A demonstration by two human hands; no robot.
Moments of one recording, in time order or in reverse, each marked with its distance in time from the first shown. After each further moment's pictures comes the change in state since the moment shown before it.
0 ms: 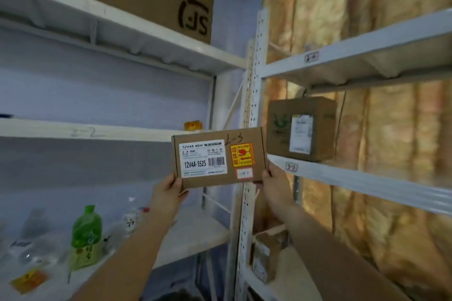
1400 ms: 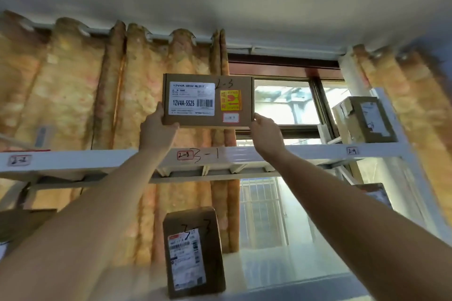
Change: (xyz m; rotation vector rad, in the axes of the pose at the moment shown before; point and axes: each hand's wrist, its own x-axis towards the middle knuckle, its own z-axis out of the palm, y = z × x) left_hand -0.086 0.351 0.452 -0.290 -0.595 0.648; right_hand -0.086 -0.355 -0.421 -1.040 1.003 -0.369
